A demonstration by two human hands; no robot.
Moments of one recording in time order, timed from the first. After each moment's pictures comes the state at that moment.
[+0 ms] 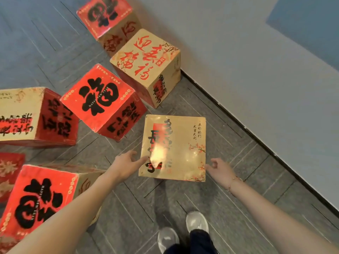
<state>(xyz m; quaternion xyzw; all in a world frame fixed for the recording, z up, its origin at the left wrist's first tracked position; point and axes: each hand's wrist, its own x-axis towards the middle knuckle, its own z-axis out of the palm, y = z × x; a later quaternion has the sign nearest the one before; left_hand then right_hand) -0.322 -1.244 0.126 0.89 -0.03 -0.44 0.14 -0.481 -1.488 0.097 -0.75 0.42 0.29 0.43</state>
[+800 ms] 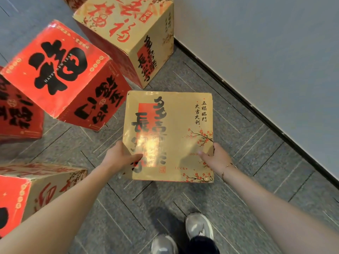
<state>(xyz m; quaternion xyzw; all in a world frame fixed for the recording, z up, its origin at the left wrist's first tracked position) -0.307 -1.241 -0.059 0.89 0.03 -0.42 0.18 -0.466 -1.488 -0.066 -0.73 0.46 0.23 0.45</state>
